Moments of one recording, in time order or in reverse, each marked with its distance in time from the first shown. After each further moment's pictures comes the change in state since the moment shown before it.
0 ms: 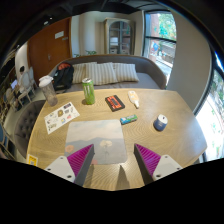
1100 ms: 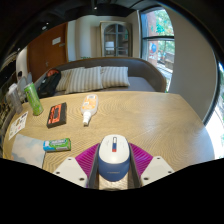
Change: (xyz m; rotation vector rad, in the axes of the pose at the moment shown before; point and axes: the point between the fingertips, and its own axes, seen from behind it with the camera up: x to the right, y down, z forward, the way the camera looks) arm 0.234 -0.063 0.259 0.117 -0.059 -0.017
